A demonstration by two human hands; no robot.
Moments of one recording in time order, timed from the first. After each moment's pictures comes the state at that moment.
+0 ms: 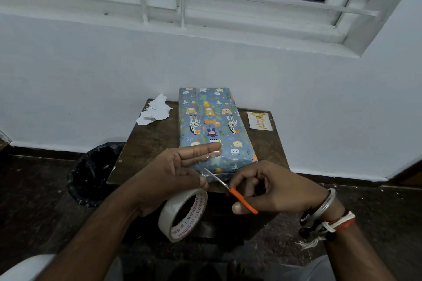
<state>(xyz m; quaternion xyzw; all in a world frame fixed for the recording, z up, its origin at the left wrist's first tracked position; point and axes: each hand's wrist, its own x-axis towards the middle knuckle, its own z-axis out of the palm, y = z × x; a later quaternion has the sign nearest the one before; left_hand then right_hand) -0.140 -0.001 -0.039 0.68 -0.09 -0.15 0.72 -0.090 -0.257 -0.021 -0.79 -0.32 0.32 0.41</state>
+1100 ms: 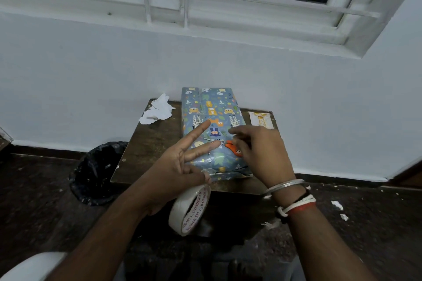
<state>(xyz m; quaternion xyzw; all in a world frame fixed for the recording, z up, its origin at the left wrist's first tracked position) -0.134 0.002 -0.054 0.67 -0.10 -0.10 0.73 -0.057 -0.206 -0.030 -0.94 -0.17 -0.09 0.29</state>
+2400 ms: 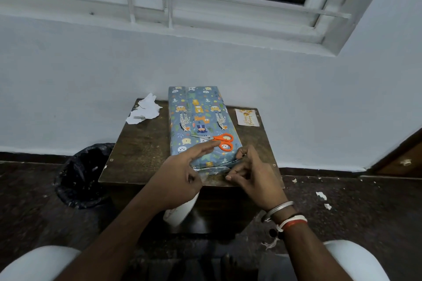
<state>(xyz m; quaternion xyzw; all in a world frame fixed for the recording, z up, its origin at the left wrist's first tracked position) -0.138 -0.024 -0.069 0.85 -0.18 0.01 0.50 -0.091 -0.258 -0.101 -0.87 -0.21 -0.02 0.44</state>
